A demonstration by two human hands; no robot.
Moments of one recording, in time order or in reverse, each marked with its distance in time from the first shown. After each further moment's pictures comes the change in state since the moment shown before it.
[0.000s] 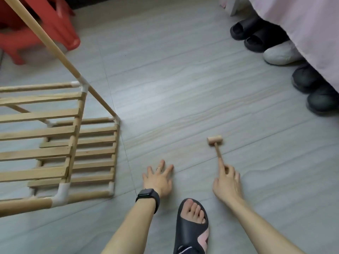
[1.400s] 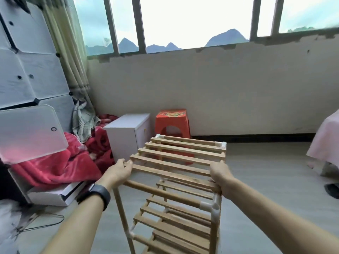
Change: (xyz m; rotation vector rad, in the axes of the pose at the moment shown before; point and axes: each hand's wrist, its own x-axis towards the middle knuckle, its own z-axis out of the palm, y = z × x) left_hand -0.394 -0.433 -0.253 -0.762 0.954 -0.503; right_hand -0.246 -0.482 -0.267 0.834 -0.075 -0.492
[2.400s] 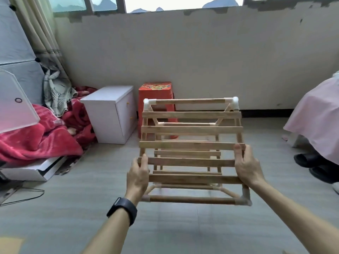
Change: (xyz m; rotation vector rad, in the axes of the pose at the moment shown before) left_hand -0.078 0.052 0.169 -0.659 0.153 0.051; right_hand 0.036 0.122 -0.118 -0.282 0.274 -0.430
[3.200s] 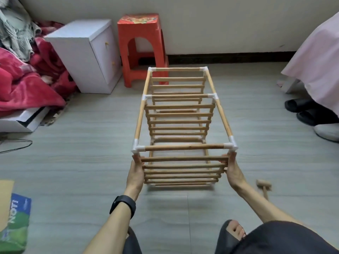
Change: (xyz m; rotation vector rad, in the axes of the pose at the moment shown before) left_hand -0.115 -0.134 0.044 -0.126 -0.265 -0.396; right_hand -0.143 0.142 0.037 0.241 -0.278 0.429
